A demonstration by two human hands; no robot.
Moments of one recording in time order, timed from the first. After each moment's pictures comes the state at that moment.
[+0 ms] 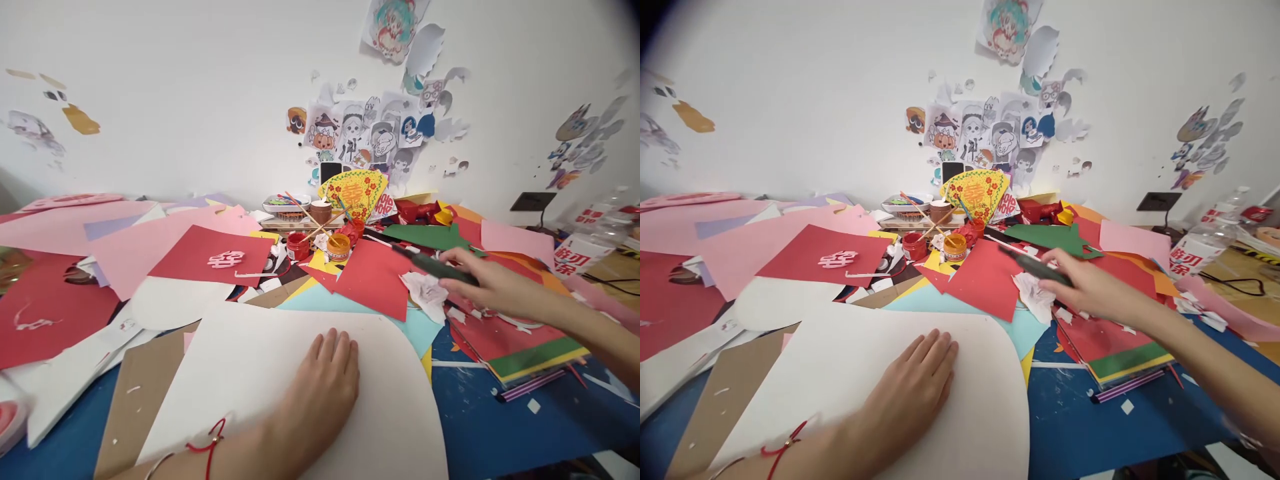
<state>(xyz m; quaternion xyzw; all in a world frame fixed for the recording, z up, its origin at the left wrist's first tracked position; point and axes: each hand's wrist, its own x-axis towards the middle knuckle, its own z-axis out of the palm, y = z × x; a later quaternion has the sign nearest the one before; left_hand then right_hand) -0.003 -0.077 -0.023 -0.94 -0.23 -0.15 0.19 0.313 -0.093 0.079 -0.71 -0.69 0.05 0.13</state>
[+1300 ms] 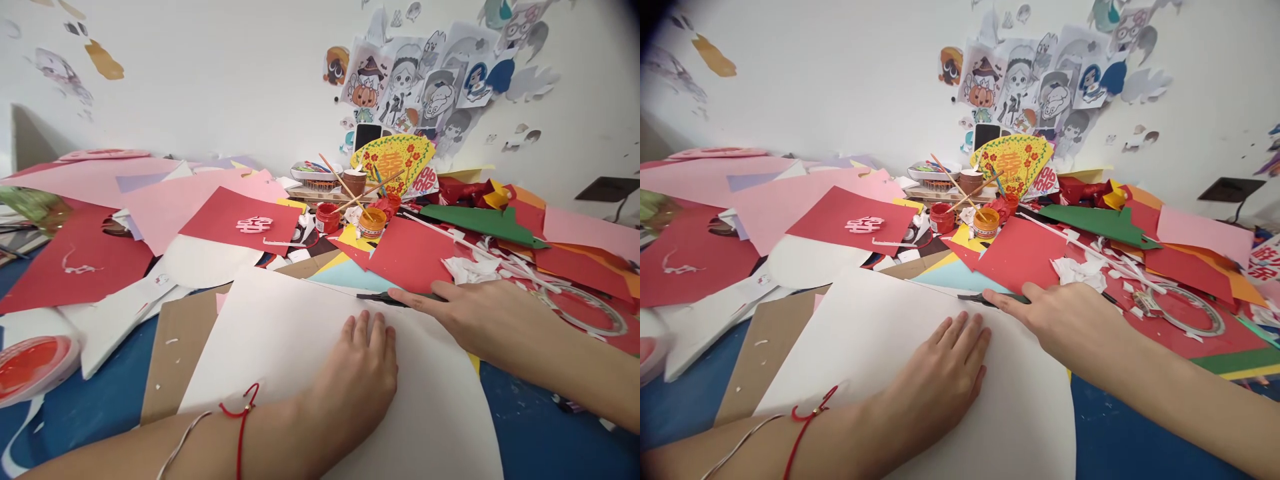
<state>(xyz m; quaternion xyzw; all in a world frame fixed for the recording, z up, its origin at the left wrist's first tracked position) -0.008 -0.087 -0.023 -0.95 -0.23 -0.12 0.16 0.200 -0.093 0.056 -0.49 -0.83 -0.23 -0.11</state>
